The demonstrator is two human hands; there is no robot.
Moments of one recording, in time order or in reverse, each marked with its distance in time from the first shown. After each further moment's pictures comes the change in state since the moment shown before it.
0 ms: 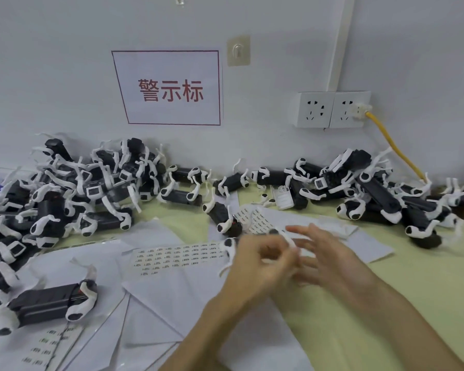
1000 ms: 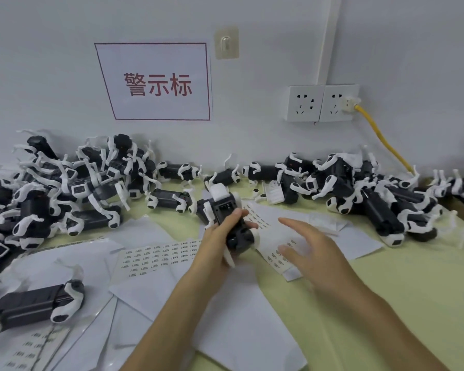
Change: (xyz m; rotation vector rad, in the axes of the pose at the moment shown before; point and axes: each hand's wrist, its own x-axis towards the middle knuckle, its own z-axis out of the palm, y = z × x) left_hand 0.022 -0.014 -0.031 -0.657 0.243 -0.616; right_hand 0.003 0.011 0.000 -1.001 0.272 -0.384
